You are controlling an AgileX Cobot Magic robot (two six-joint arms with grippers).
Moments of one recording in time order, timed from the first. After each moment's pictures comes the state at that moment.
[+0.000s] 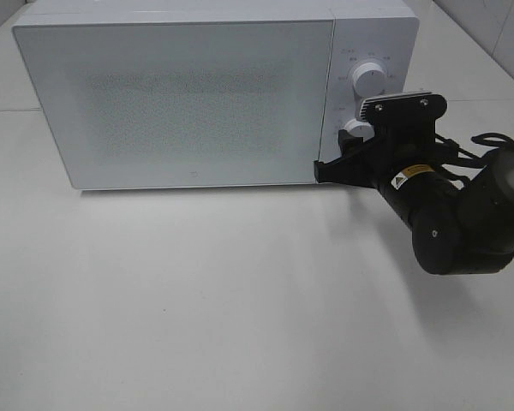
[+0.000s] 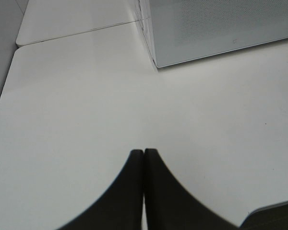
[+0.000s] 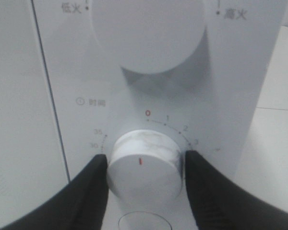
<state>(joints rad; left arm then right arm) -0.10 0.00 -0.50 -0.01 1.06 0.16 0.48 2.07 -0.69 0.31 -1.19 -0.19</state>
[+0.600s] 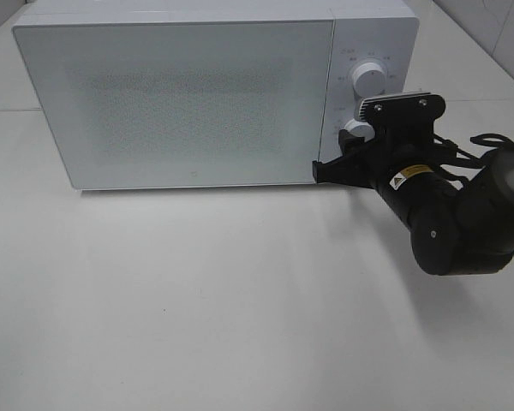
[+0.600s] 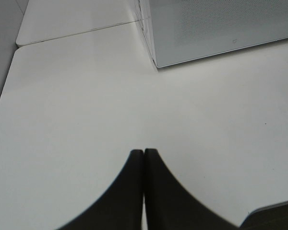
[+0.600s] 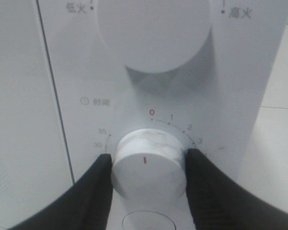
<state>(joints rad) -0.10 0.00 -0.50 -0.01 1.06 0.16 0.48 2.07 -0.69 0.31 -1.19 -0.18</state>
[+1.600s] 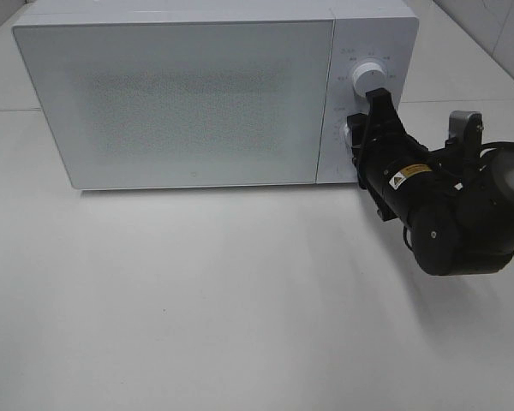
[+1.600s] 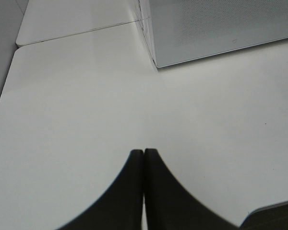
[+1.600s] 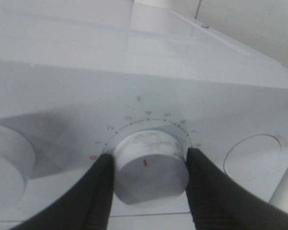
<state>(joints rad) -0.10 0.00 -0.50 -0.01 1.06 0.16 0.48 2.07 -0.69 0.30 -1.21 1.25</state>
